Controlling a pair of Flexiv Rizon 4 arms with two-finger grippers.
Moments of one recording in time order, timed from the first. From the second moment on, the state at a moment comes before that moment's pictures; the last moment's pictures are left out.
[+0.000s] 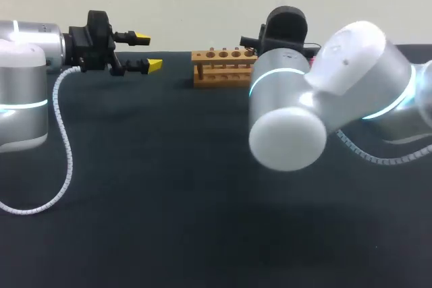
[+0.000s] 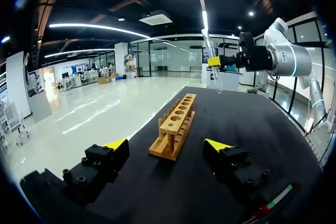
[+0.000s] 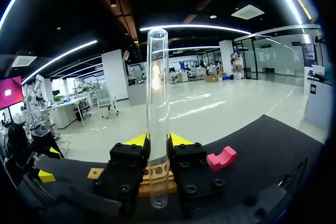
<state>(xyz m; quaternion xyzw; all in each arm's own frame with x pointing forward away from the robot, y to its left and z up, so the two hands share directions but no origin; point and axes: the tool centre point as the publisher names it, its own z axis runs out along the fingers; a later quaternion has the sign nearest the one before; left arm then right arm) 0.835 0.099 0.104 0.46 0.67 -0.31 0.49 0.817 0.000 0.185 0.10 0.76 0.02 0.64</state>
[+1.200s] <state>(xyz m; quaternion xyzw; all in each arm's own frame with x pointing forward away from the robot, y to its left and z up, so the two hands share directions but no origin) 0.835 0.099 0.104 0.46 0.67 -0.31 0.49 0.867 0.014 0.177 0.08 0.65 -0.04 0.75</state>
